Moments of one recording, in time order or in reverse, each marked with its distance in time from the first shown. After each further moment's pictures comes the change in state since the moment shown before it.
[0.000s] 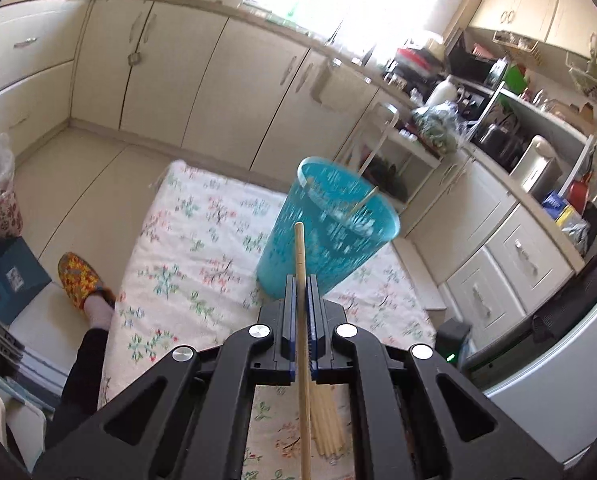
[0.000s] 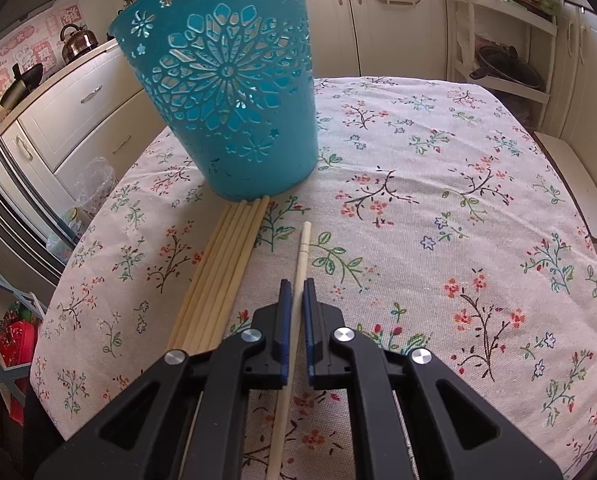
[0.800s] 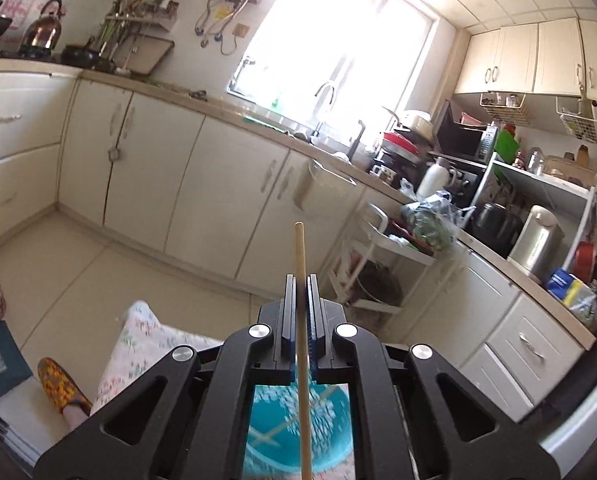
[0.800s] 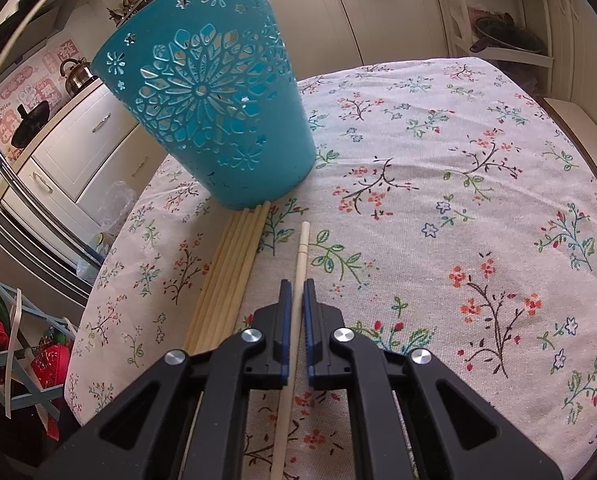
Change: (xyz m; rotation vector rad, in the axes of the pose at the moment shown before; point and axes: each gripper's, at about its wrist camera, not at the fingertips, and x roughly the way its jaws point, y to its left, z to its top) left arm 0.058 -0.071 0.138 0.041 -0.326 0.026; right arm 0.000 -0.016 0.000 0.111 0.002 0.119
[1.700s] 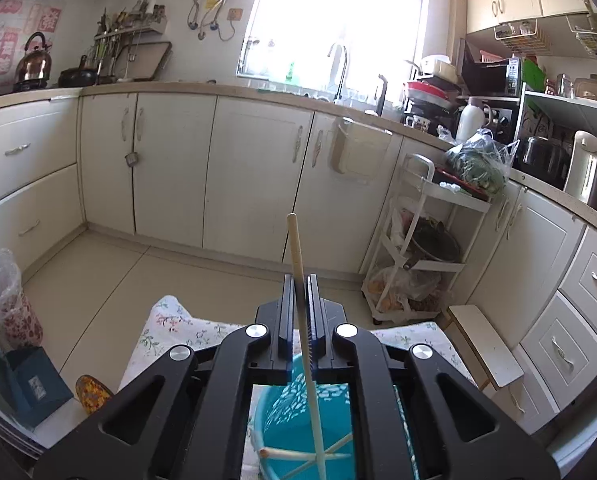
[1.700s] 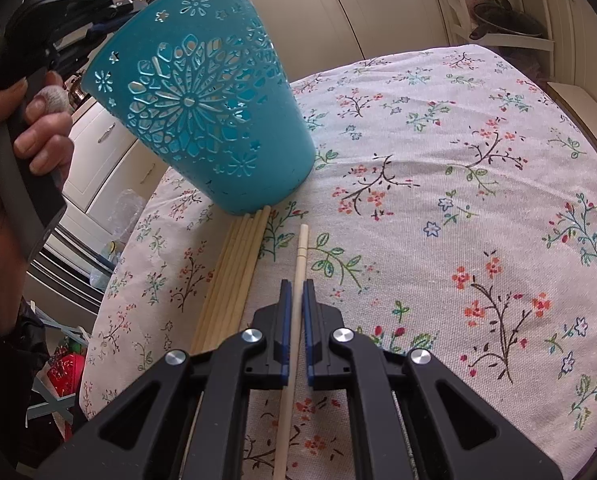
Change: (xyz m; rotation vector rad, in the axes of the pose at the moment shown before) left arm 0.077 0.002 -0.060 0.175 0.090 0.160; right arm 0.000 -0.015 0.004 0.044 0.012 0.057
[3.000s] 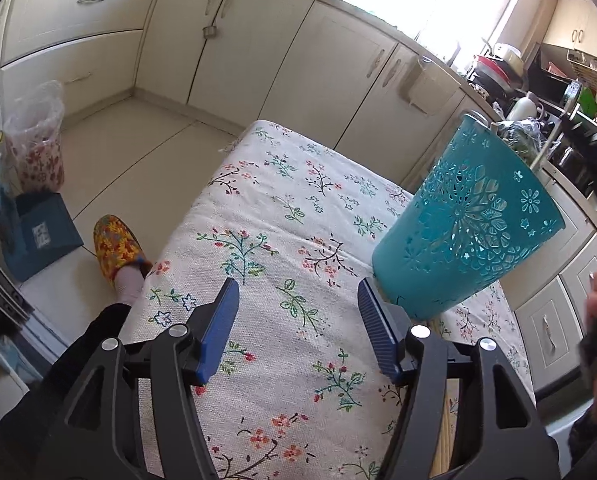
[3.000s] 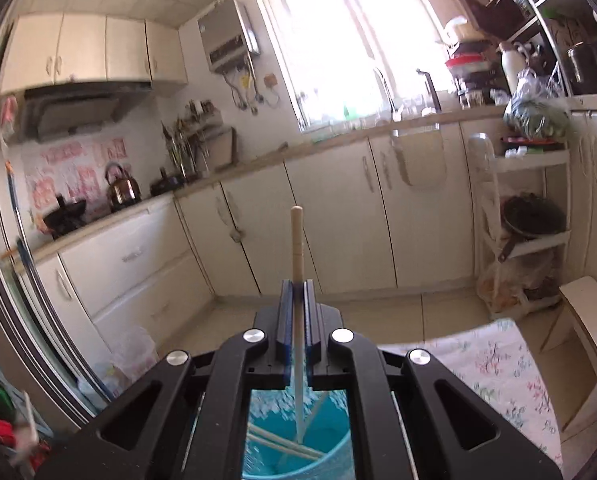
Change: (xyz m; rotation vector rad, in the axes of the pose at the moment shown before) left arm -0.057 0.130 -0.176 -0.293 0.254 0.038; right arm -0.065 0.083 0.148 -0.207 -0.571 0.005
